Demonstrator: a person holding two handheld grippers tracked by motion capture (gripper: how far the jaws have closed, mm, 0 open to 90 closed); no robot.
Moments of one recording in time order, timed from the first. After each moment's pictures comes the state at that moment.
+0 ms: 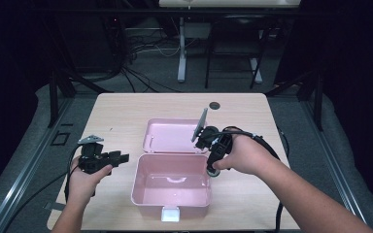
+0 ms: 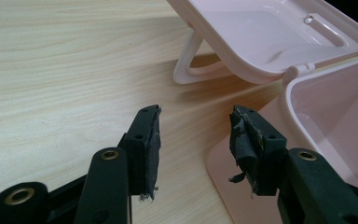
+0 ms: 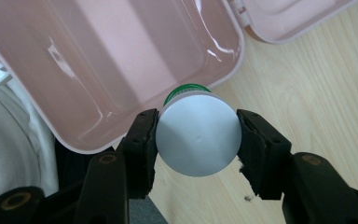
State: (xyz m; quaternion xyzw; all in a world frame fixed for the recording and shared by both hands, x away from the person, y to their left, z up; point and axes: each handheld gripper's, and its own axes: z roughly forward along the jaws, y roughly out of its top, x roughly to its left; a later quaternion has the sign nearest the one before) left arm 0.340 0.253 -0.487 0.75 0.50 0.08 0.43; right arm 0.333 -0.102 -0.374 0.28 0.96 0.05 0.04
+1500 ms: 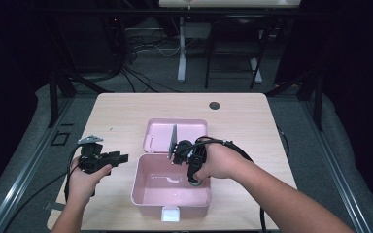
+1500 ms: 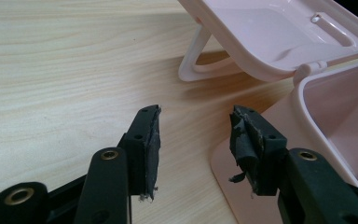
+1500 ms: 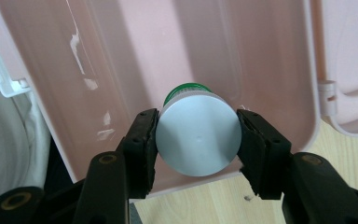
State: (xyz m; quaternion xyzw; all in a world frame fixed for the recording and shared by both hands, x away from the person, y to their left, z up) left arm 0.343 0.256 -0.492 0.74 0.51 0.07 0.43; right arm 0.329 -0.049 -0.409 0.16 0.99 0.03 0.02
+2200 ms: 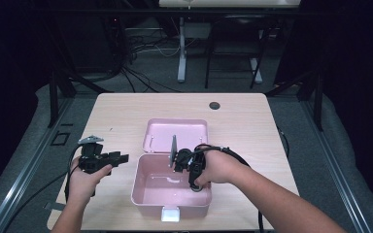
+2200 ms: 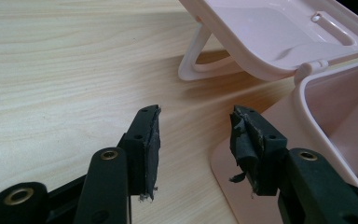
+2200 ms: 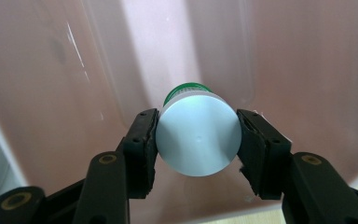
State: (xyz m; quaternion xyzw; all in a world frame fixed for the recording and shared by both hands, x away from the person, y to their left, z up) left arm 0.343 0.256 -0.493 0.74 0.51 0.07 0.42; right arm 0.330 -0.049 -0.444 0.14 0.99 0.01 0.01
